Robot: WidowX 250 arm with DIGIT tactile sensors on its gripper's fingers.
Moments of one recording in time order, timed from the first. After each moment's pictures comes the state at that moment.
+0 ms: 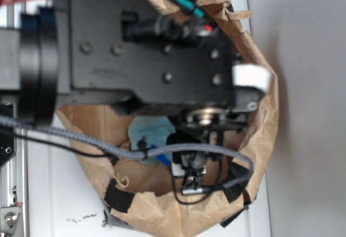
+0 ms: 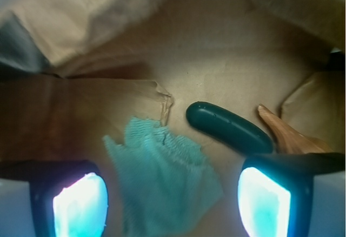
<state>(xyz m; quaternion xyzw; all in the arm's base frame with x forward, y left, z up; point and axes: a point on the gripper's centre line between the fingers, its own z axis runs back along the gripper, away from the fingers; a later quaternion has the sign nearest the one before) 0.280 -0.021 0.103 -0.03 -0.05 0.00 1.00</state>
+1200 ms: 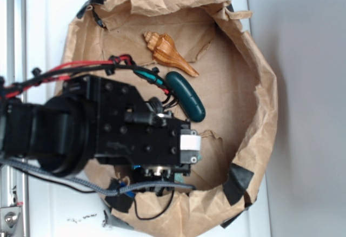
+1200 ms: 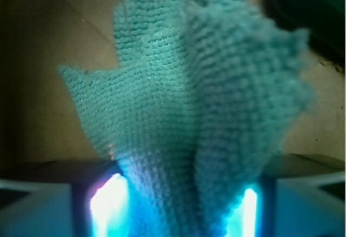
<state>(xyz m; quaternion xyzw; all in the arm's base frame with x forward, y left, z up) 0.245 -0.053 0.029 -0.03 0.01 0.00 1.00</state>
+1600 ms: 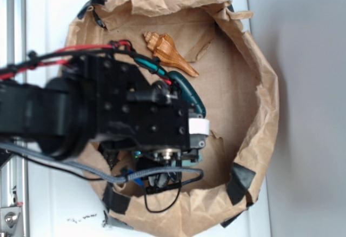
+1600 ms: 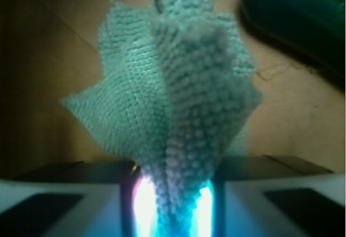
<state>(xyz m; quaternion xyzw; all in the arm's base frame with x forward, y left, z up) 0.253 -0.043 0.052 -0.05 0.00 0.02 1.00</state>
